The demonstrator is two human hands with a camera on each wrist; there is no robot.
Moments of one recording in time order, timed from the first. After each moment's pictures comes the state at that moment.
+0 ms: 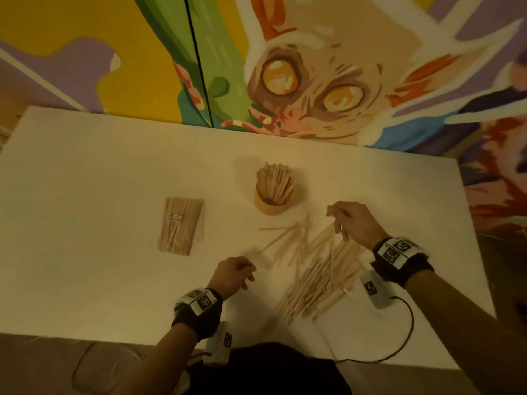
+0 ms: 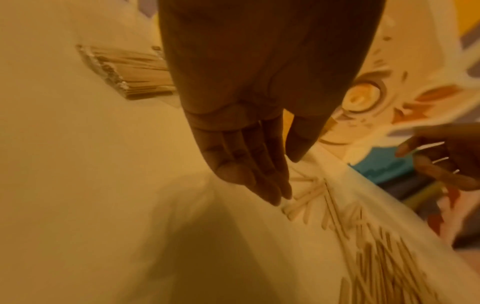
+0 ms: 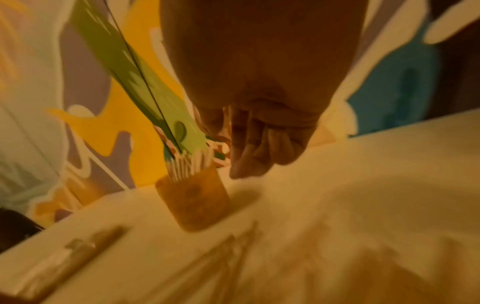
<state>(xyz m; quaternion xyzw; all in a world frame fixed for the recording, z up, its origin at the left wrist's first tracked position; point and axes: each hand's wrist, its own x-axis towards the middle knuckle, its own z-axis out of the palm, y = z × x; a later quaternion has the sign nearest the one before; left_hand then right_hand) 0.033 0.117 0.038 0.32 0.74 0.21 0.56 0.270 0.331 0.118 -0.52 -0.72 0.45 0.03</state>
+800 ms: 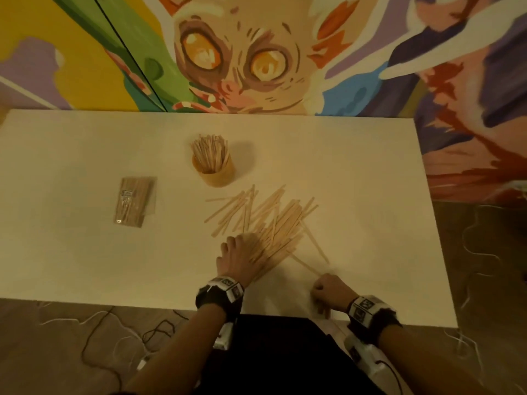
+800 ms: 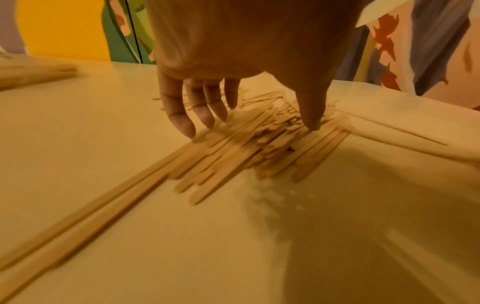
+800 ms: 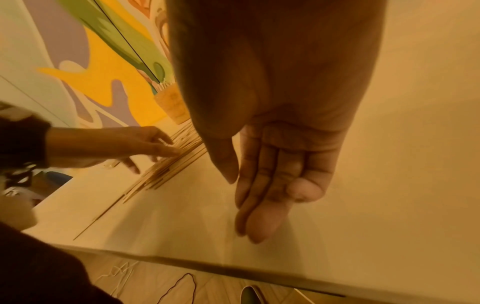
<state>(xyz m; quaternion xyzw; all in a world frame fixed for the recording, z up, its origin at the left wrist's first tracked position) 0.232 0.132 0.025 0.44 0.85 -0.03 0.29 0.481 0.198 0.022 -0.48 -0.60 0.60 -0.21</state>
